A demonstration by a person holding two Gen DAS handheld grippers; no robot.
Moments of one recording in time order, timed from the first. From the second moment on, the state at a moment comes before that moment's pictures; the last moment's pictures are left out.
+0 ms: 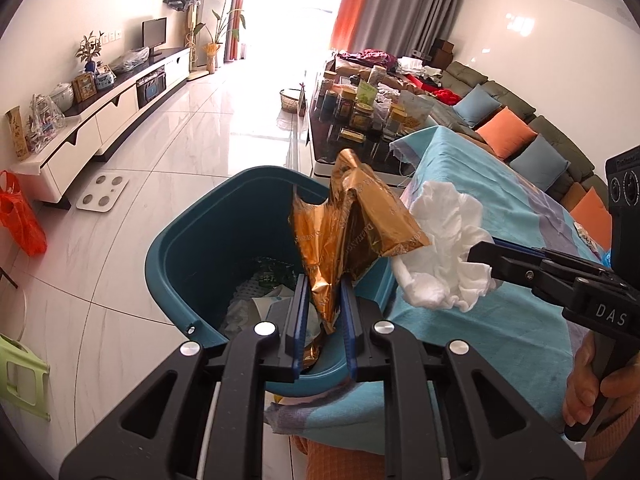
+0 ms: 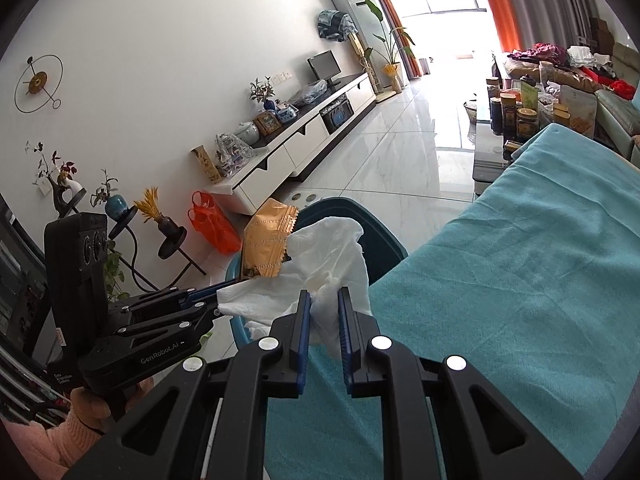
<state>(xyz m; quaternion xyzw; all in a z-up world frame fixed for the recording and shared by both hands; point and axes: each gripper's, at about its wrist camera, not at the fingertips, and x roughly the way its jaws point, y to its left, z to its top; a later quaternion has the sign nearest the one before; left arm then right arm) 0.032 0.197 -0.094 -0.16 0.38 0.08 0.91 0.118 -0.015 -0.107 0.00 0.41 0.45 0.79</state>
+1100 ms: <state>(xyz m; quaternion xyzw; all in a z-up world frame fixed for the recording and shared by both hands) 0.048 0.215 -0.122 -0.18 0.40 0.10 0.89 0.126 0.039 -0.122 -0.05 0.44 0.44 0.78</state>
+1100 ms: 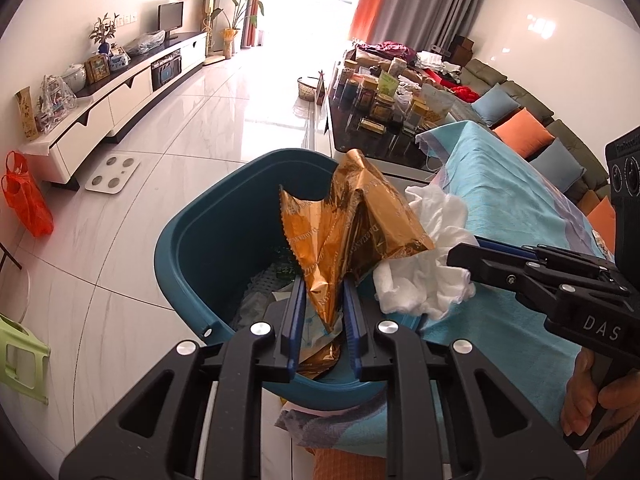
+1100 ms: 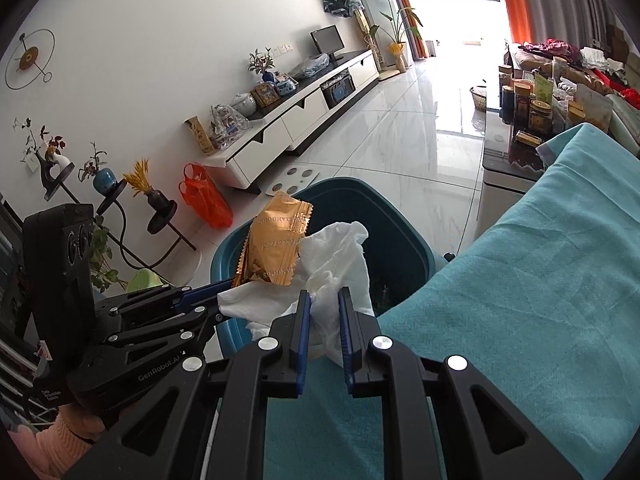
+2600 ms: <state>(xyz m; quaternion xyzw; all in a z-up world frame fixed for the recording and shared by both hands) 0.017 0.197 -0.095 -0.17 0.34 0.11 0.92 0.105 -0.042 -0.110 -0.01 0.39 0.40 0.83</state>
